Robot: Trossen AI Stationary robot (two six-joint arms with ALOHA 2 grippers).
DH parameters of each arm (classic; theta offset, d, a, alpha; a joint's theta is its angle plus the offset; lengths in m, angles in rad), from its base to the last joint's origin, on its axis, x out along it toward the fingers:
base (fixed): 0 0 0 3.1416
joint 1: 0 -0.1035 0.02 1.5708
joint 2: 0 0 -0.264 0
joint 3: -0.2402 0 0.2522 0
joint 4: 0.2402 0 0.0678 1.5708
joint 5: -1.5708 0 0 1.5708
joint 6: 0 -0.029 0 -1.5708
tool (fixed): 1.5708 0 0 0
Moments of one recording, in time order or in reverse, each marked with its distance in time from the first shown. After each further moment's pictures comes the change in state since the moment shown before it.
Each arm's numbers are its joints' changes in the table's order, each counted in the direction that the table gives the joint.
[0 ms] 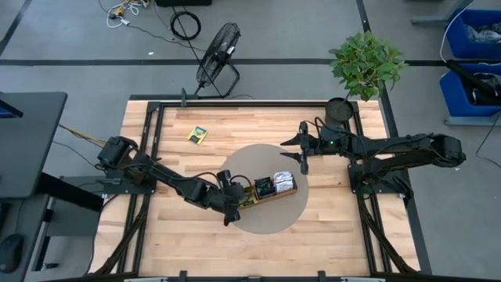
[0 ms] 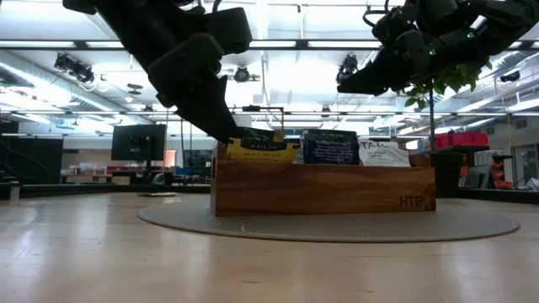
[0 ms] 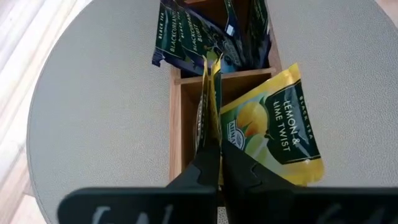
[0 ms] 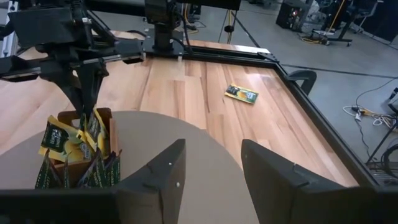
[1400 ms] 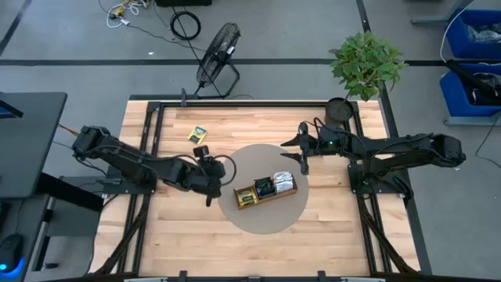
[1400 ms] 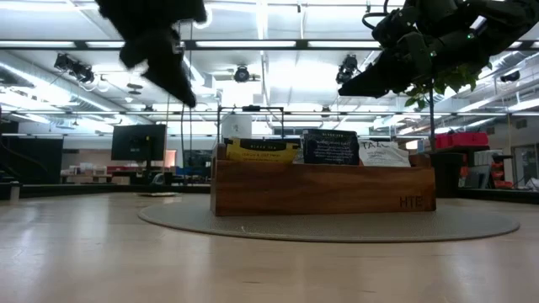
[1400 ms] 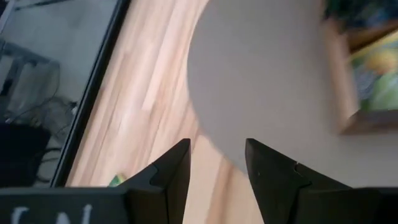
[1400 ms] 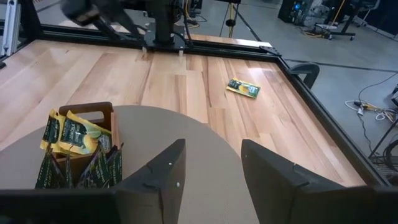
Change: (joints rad) left arm -0.069 -0.310 0.014 0.464 0.191 -0.100; right arm 0.000 0.000 0.000 0.022 0.001 -0.004
